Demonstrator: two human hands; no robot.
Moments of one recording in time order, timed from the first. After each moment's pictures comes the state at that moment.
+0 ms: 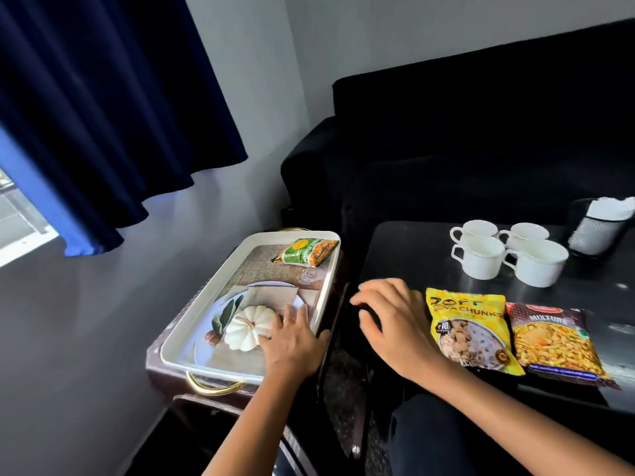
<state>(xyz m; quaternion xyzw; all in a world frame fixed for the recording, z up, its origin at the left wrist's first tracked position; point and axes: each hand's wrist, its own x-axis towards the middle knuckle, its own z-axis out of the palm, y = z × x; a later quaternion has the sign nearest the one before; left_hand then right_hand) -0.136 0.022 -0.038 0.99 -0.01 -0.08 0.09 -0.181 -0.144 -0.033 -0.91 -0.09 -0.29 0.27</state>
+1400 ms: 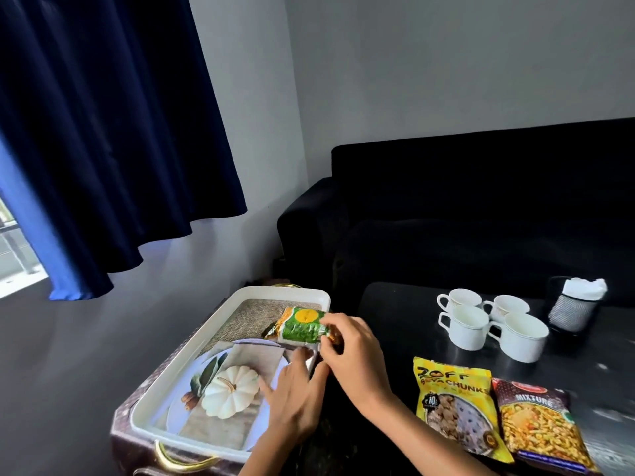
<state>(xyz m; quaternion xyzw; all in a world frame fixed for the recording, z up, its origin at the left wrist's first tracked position) -0.145 -0.005 -0.011 0.97 -0.09 -0.02 0.24 -0.137 -0.116 0.001 -0.86 -0.04 -0.31 0.41</state>
